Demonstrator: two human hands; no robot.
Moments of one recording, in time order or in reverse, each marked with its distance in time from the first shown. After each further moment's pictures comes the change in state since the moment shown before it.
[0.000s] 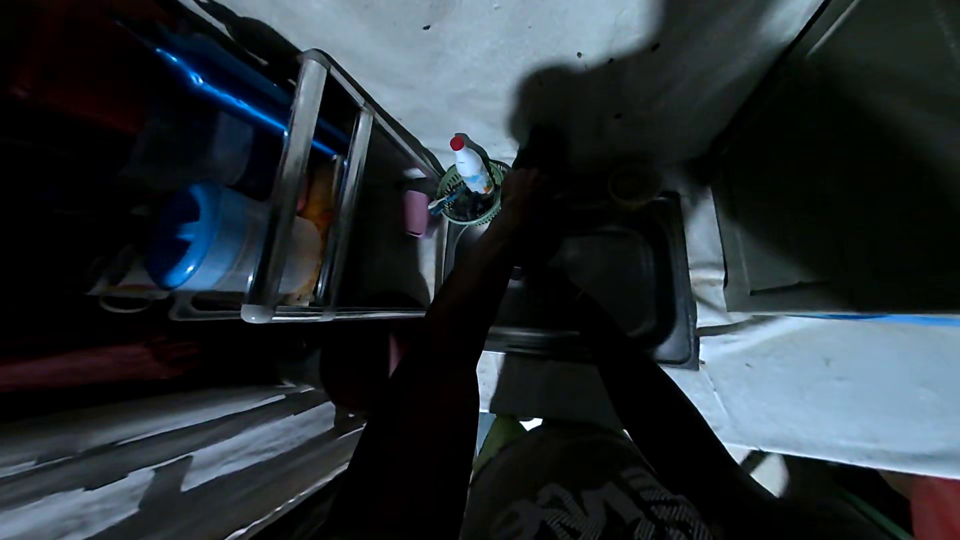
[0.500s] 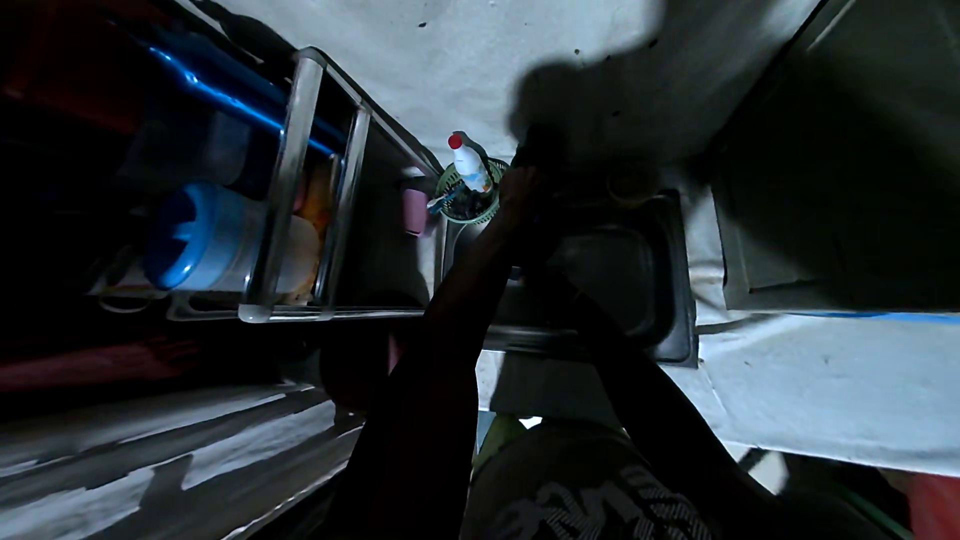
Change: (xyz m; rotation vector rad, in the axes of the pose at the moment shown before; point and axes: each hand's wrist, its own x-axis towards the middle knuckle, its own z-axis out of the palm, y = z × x) left_hand 0.000 0.000 0.001 0.000 0.011 0.000; right_hand -0.013 -0.008 0.003 -0.041 -0.013 0.002
